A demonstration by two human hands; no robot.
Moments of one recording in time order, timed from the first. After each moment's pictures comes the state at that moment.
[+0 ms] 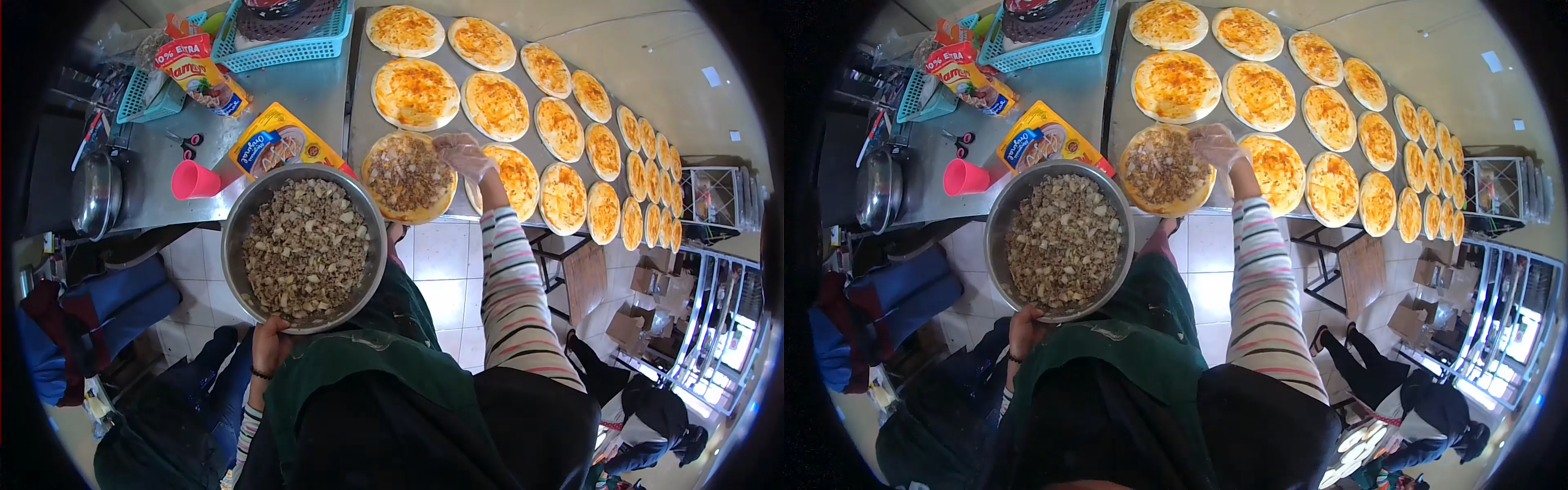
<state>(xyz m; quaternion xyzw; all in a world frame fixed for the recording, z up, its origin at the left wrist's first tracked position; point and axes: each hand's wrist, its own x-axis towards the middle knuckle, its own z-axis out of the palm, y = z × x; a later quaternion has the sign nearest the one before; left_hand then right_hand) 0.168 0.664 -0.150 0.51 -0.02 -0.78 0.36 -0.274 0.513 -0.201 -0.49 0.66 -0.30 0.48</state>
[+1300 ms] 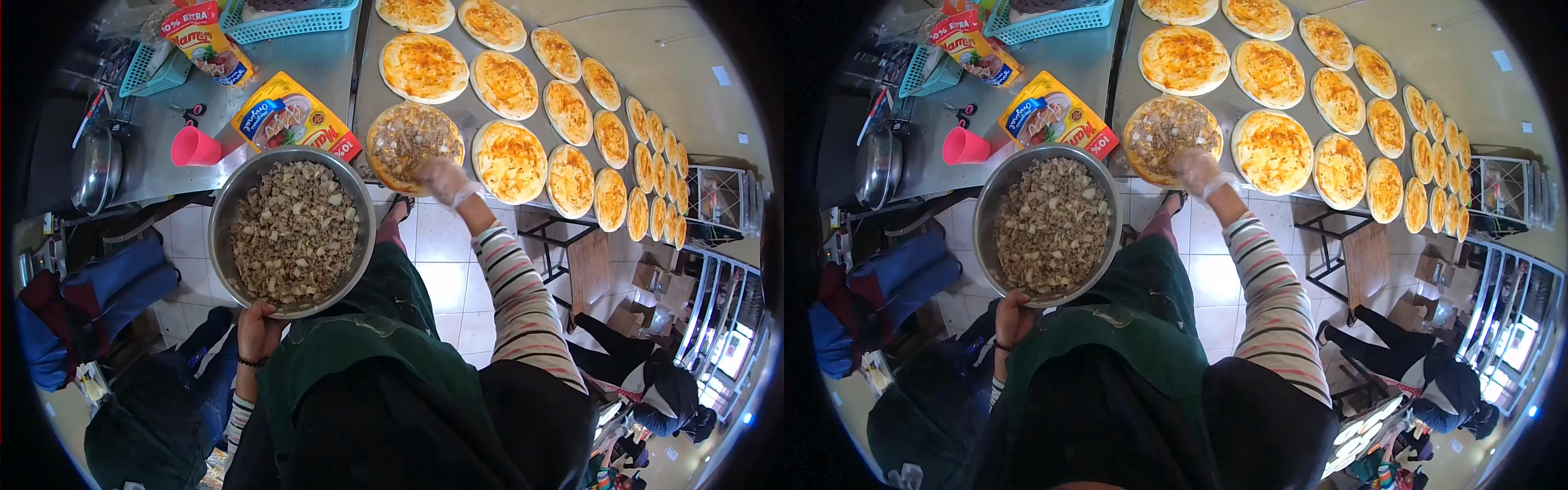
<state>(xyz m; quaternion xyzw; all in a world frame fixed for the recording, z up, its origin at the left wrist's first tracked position) 0.177 0.678 -0.123 0.52 -0.05 -0.77 0.36 -0.224 0.583 -0.235 -0.83 0.53 -0.13 0.11</state>
